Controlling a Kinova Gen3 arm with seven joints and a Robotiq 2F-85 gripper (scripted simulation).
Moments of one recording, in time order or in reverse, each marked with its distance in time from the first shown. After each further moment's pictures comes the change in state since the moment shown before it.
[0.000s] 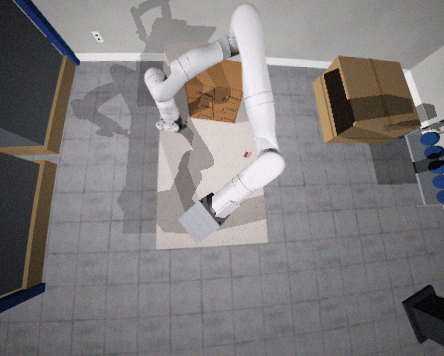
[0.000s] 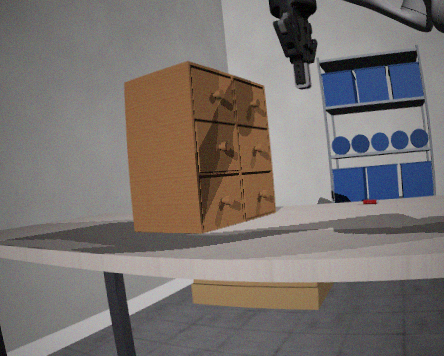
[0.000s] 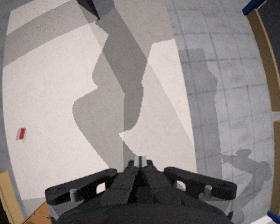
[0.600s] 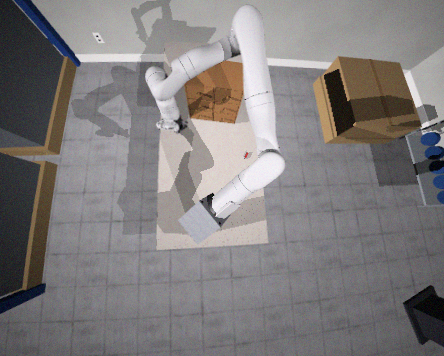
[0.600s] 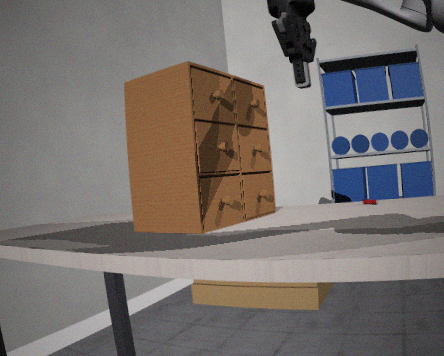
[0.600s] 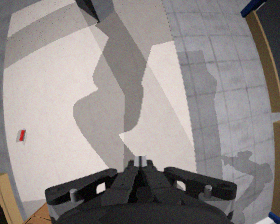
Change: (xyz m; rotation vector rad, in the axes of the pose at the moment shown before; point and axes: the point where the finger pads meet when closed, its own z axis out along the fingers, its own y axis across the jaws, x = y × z) arm 0.000 0.000 -0.002 -0.001 0.020 0.005
